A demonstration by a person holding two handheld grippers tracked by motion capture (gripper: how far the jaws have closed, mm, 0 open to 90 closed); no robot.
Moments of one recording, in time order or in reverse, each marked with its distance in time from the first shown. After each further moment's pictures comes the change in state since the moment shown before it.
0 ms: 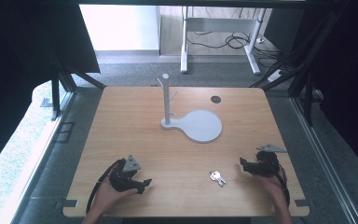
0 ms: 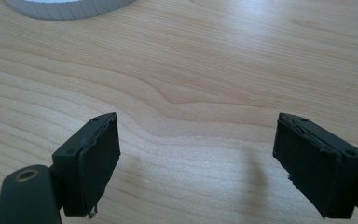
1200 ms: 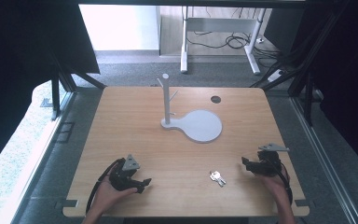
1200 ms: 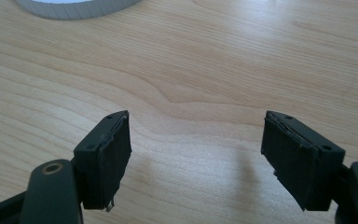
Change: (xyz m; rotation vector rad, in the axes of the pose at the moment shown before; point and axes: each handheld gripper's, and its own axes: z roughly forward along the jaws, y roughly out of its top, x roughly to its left) left arm 0.005 -0.002 0.004 0.006 -0.008 -0.020; right arm -0.005 0.003 -0.005 0.012 0.030 -0.010
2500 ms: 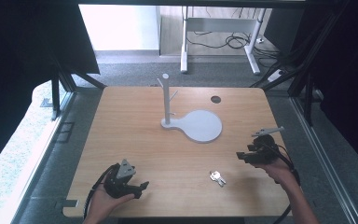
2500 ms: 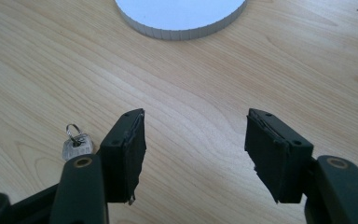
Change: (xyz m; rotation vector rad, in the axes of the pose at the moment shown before) left arm -0.019 -0.006 -0.027 -0.053 0.049 -0.008; right arm 0.023 0.068 -0.034 0.158 0.190 -0.142
